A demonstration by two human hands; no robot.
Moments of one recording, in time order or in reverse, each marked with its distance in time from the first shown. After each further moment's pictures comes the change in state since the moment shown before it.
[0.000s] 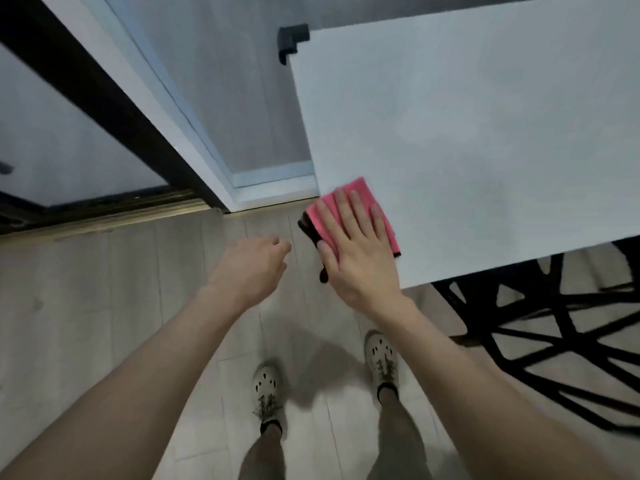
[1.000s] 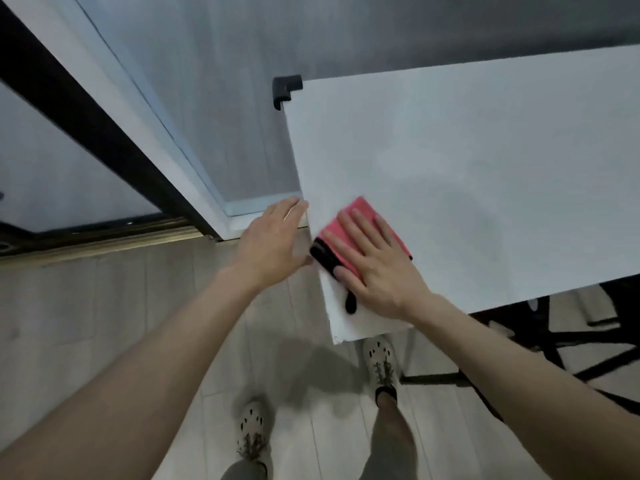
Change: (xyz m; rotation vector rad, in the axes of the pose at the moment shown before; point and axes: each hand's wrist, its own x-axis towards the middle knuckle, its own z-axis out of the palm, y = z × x) left_hand 0.074 0.009 -0.049 -0.359 0.163 0.002; right_hand 0.037 0.078 -0.014 -0.100 -0.098 -0.291
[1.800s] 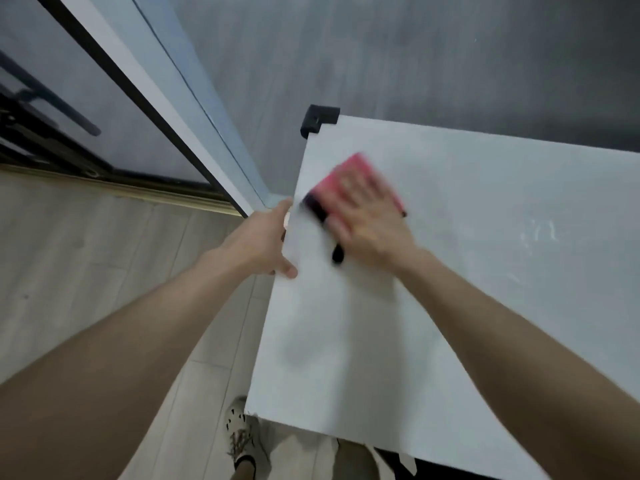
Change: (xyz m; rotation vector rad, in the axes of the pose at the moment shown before) left_hand 0.093 0.012 -0.021 -0.440 -0.106 -0.607; right_hand 0.185 0.121 -0.034 0.046 -0.053 -0.323
